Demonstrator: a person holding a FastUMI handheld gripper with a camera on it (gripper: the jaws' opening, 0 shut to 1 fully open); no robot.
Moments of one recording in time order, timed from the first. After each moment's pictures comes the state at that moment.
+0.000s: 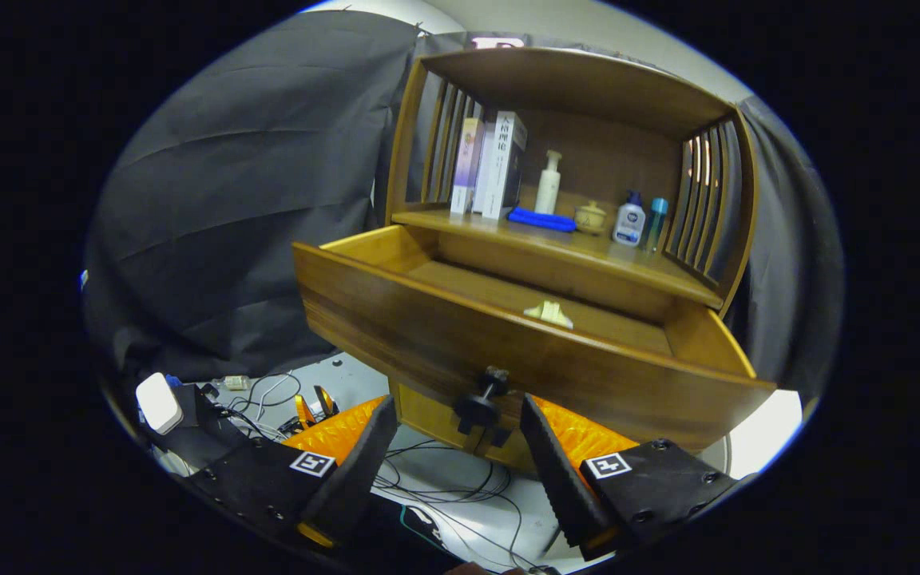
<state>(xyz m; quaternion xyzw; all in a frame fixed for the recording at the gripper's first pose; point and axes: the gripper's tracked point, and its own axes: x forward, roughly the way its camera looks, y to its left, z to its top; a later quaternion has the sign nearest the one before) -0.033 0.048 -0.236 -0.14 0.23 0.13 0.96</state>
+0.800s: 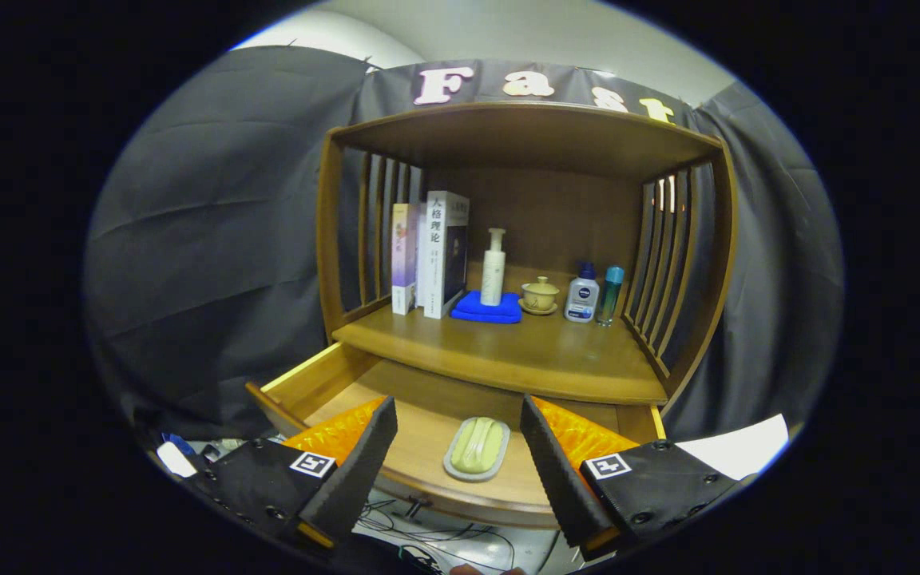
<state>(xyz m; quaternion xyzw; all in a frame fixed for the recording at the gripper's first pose) 0.074 0.007 -0.093 -0.07 0.18 0.08 0.98</state>
